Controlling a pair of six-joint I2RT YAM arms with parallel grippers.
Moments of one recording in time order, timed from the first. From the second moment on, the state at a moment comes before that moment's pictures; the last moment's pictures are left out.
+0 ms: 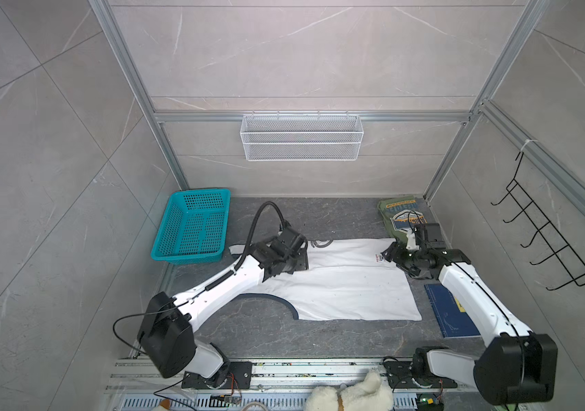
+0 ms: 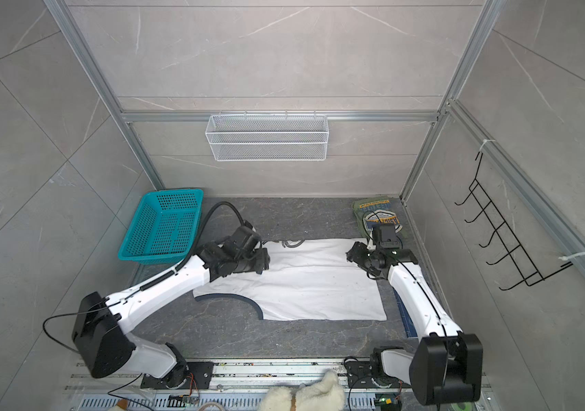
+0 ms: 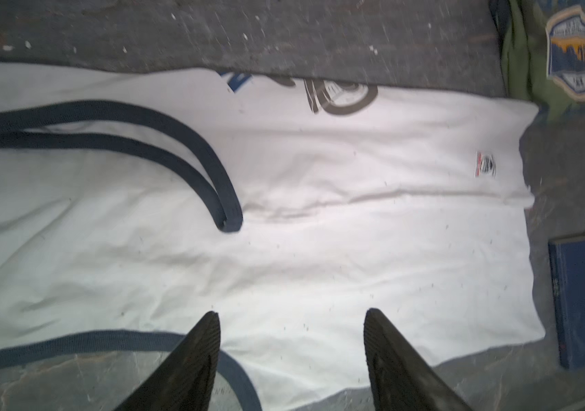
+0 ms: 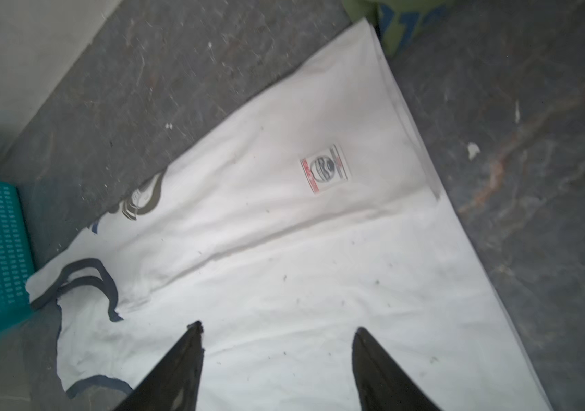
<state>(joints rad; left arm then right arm) -0.83 1.42 1.14 -0.73 -0.14 -0.75 0.04 1.19 0.91 -0.73 -0.19 0.55</state>
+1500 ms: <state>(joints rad) -1.05 1.49 0.75 -0.48 -0.12 -1.08 0.04 0.95 0.54 -0.92 0.07 0.92</state>
